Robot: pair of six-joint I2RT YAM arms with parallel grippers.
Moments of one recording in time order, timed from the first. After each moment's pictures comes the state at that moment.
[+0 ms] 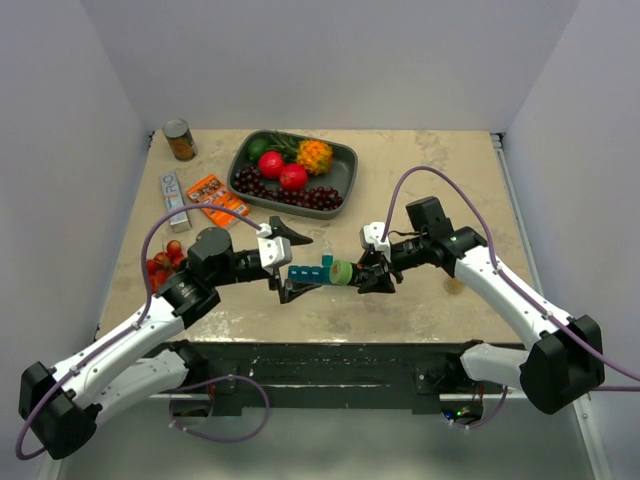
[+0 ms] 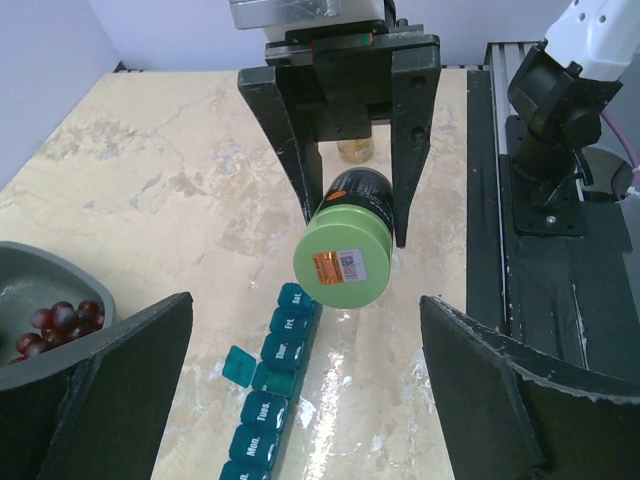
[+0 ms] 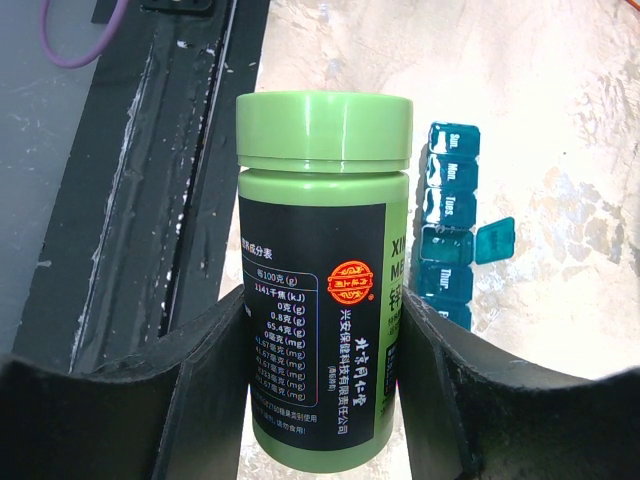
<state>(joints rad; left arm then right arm) -0.69 0.85 0.66 0.10 0.62 0.21 0.44 1.20 0.91 -0.66 -1.01 -0.86</state>
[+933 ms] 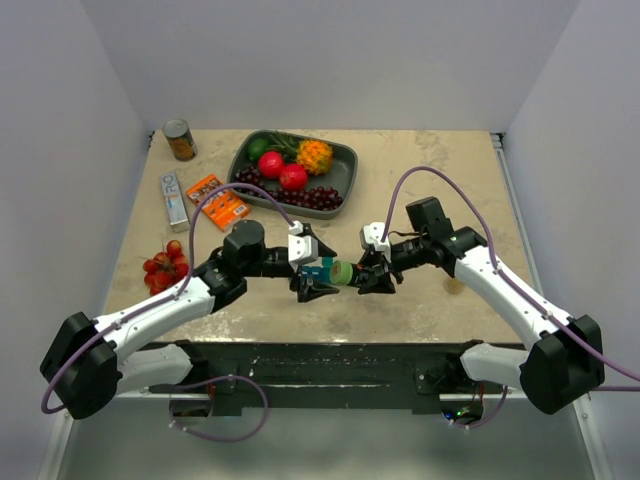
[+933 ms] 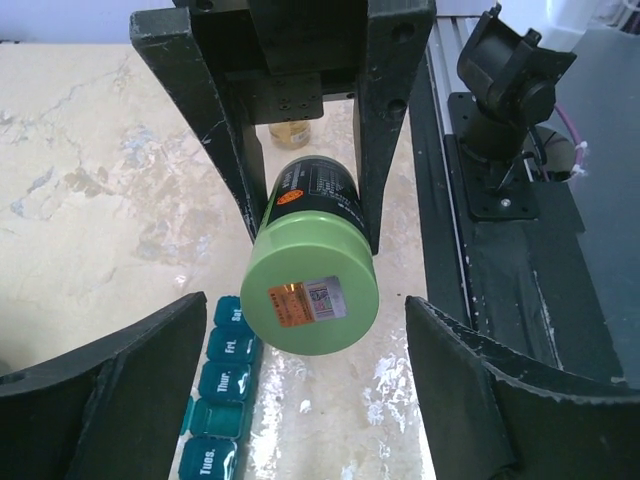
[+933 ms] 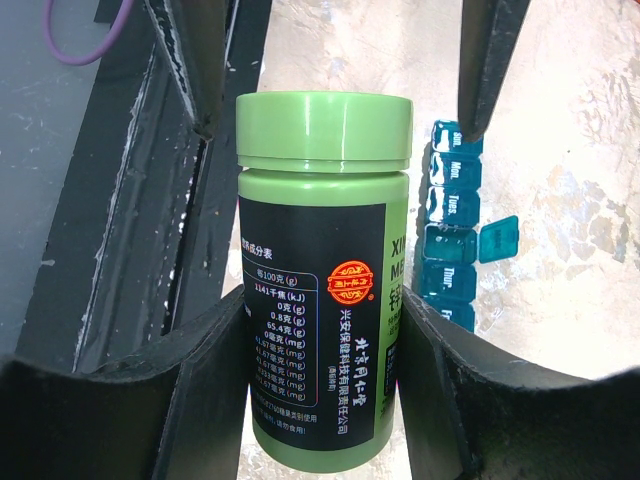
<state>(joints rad) -0.74 1.14 0.66 0.28 0.74 0.19 0.44 1.20 0.91 -0.67 -1.01 -0.86</state>
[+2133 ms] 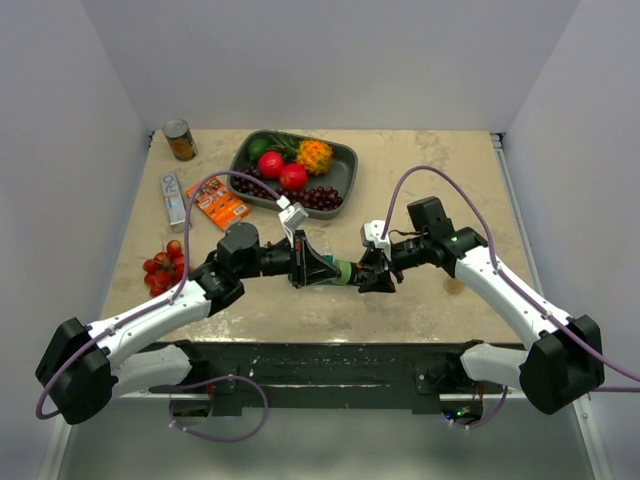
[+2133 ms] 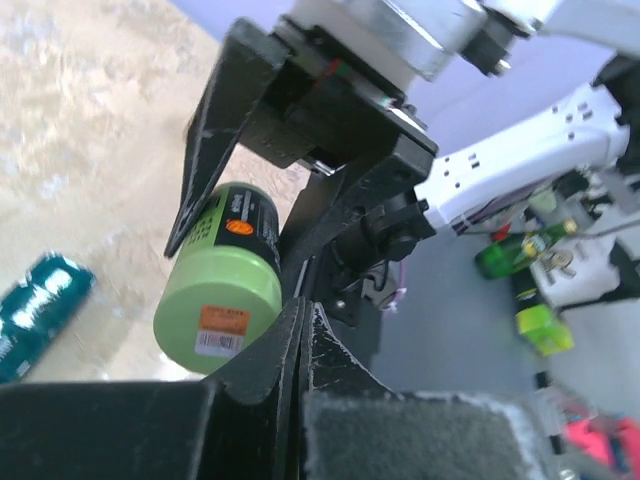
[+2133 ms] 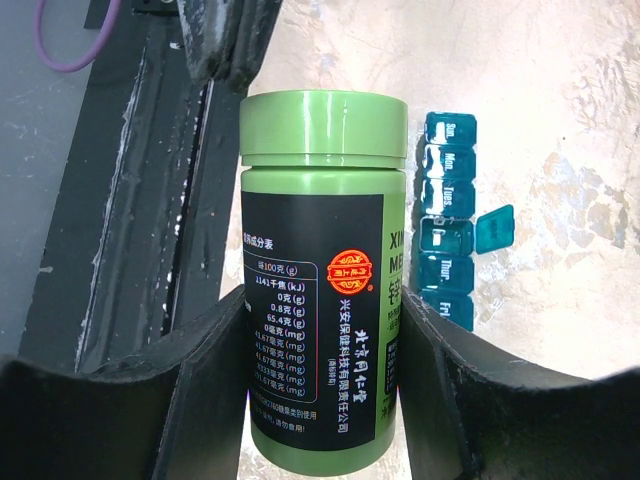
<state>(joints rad) -0.75 1.10 0.65 0.37 0.65 -0.58 0.43 1.20 0.90 -0.65 -1.00 -0.82</state>
